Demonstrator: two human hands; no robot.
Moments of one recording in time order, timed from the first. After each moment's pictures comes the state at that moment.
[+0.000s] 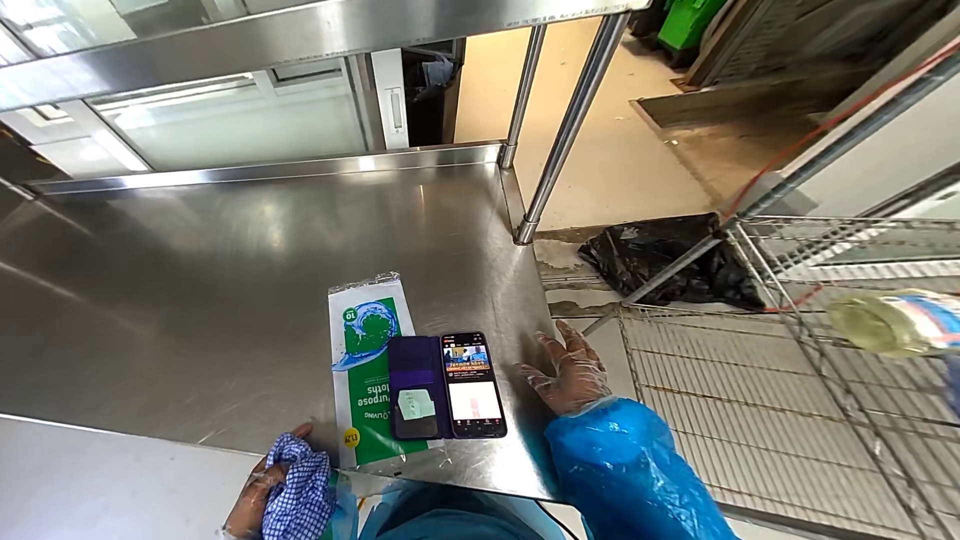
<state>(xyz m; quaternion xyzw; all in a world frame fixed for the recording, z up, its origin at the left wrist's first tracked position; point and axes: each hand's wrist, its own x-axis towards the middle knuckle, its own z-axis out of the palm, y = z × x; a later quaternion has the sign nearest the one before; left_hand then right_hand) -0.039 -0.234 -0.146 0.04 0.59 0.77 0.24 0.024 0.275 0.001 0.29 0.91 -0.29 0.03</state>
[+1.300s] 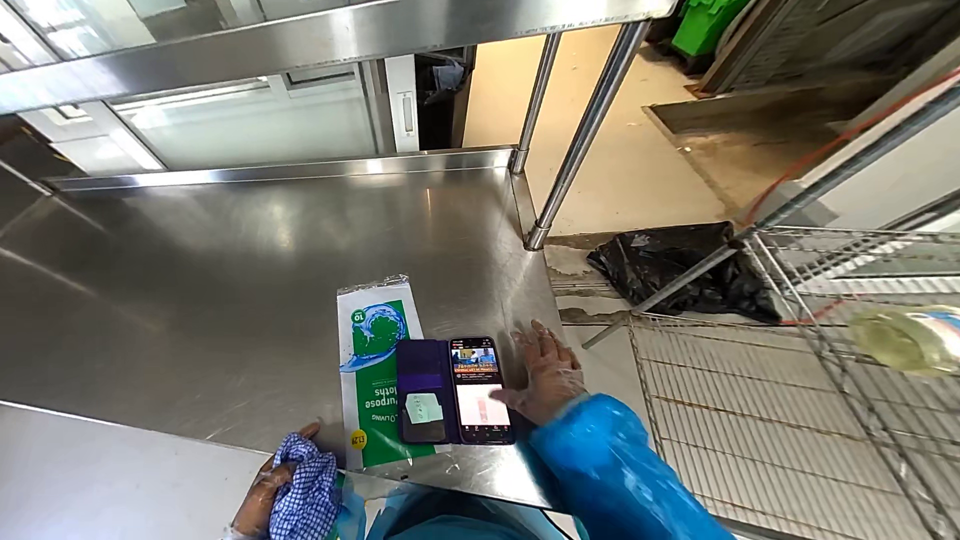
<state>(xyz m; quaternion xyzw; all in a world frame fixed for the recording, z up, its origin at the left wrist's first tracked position) -0.027 -0.189 -0.069 0.01 0.62 0.75 0.22 0.000 0.251 0.006 0.22 0.94 -0.24 0.14</state>
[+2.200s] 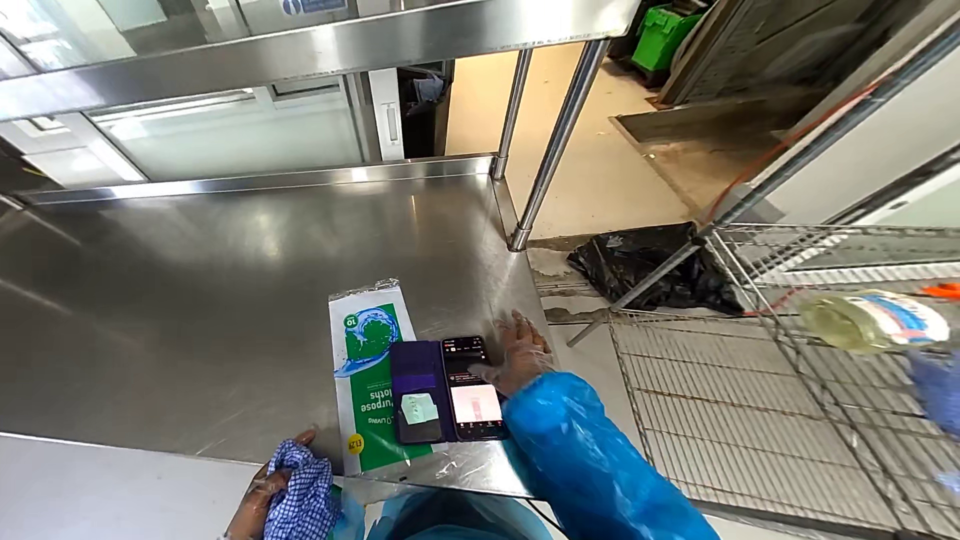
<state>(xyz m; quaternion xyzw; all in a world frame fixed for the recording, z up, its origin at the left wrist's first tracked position) -0.032 -0.192 -0.070 0.00 0.61 0.76 0.23 -0.023 0.241 -0.002 0.26 0.93 -0.25 0.11</state>
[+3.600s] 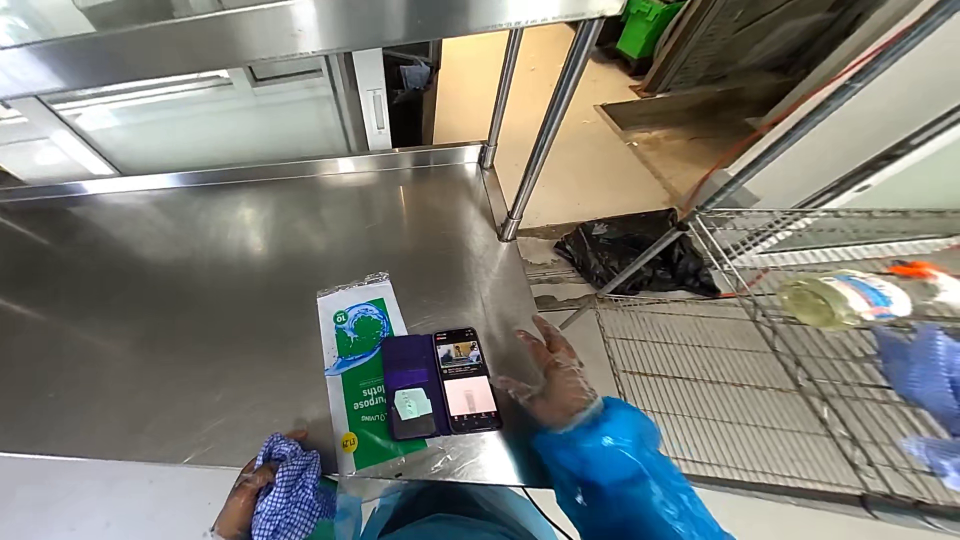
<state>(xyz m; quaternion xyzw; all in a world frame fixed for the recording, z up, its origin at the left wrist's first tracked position) -0.046 -0.200 -0.064 0.02 0.61 0.75 0.24 0.042 0.247 0.007 0.22 0.92 -0.33 -0.07</state>
